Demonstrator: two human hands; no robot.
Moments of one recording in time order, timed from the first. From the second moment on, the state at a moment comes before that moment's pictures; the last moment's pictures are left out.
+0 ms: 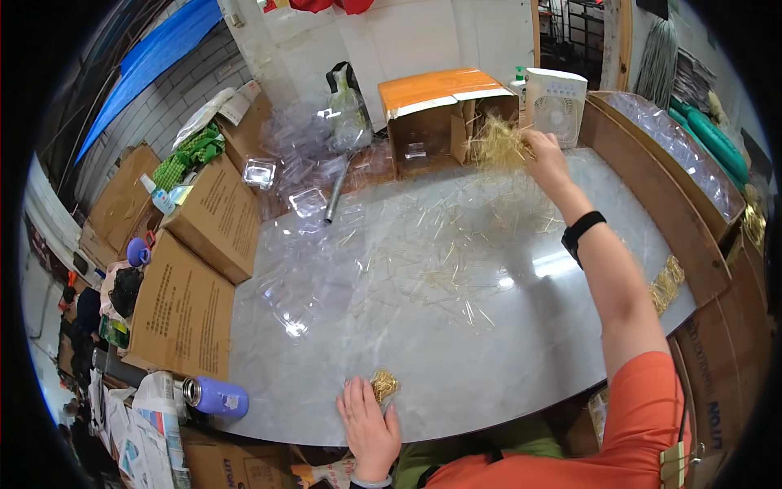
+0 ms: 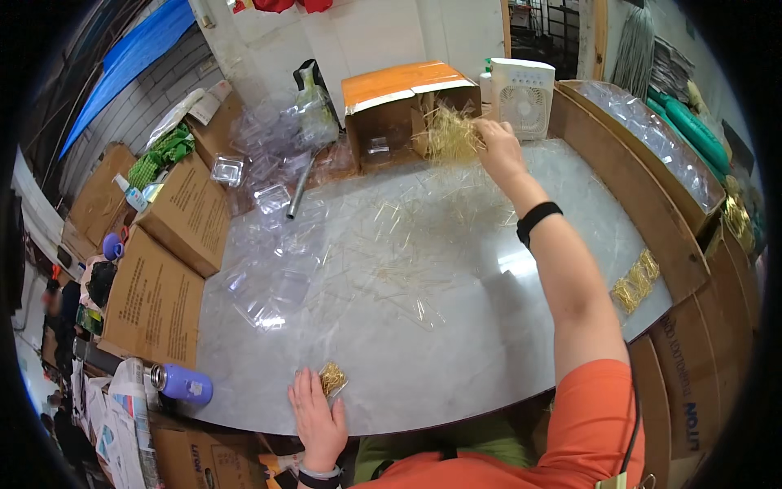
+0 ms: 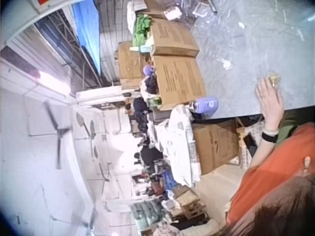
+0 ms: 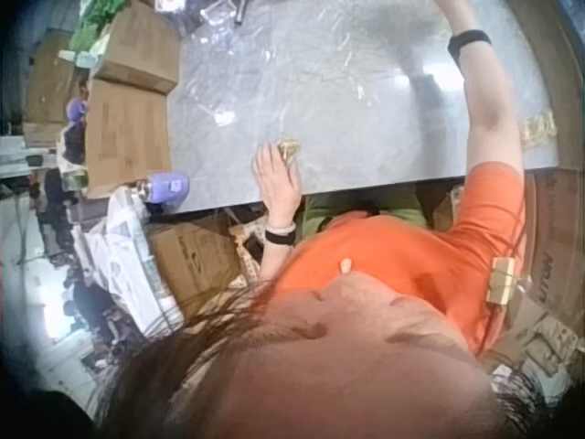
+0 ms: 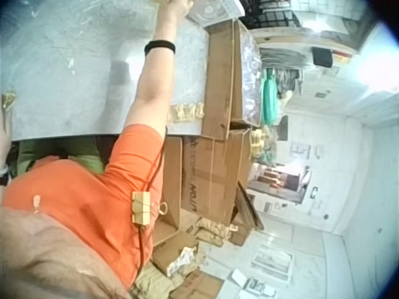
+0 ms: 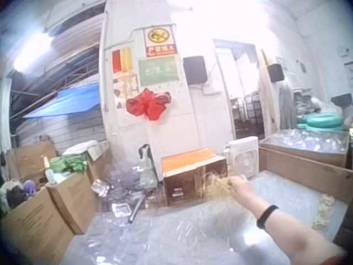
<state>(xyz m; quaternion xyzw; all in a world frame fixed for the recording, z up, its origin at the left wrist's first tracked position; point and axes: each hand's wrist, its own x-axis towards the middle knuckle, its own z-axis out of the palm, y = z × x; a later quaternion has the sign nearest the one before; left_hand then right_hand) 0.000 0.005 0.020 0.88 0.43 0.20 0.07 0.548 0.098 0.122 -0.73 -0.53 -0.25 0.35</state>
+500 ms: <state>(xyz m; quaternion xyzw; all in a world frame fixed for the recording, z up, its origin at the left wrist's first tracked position) 0.000 0.002 0.018 0.87 0.44 0.19 0.06 0.503 0.125 0.156 -0.71 -0.58 -0.22 0.32</state>
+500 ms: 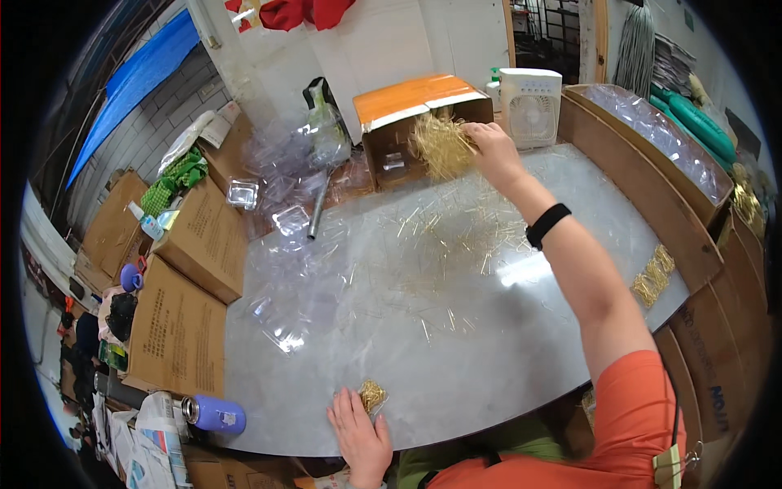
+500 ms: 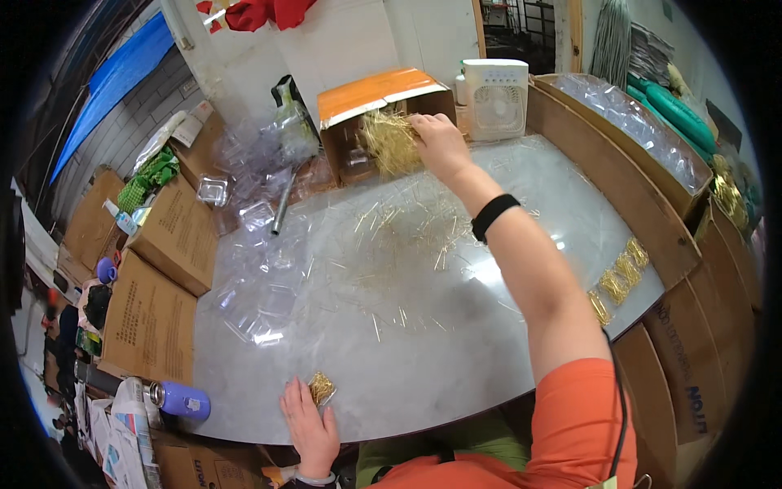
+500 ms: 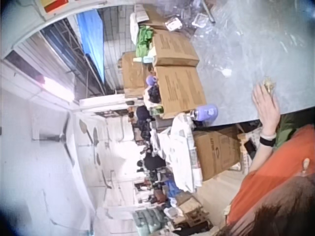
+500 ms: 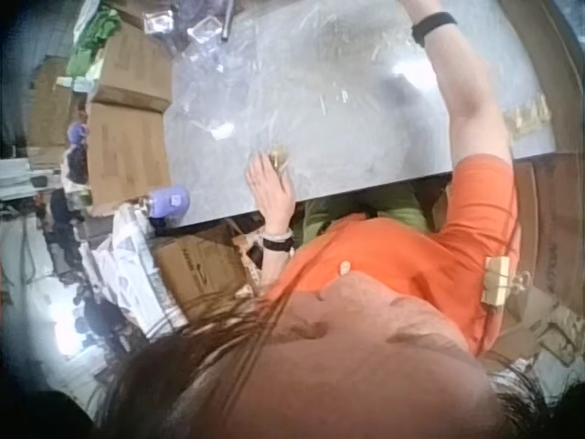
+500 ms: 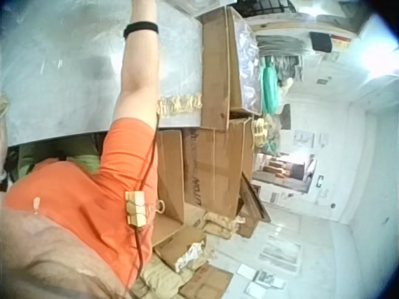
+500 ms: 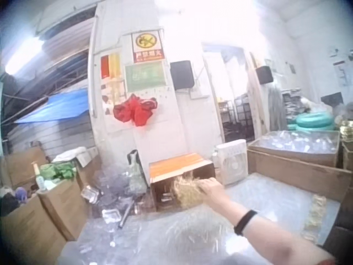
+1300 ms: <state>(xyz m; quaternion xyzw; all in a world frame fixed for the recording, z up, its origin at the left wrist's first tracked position) -0.001 0.003 0.020 0.88 0.43 0.20 0.07 0.631 -0.038 0.057 -0.84 -0.51 -0.17 -0.02</state>
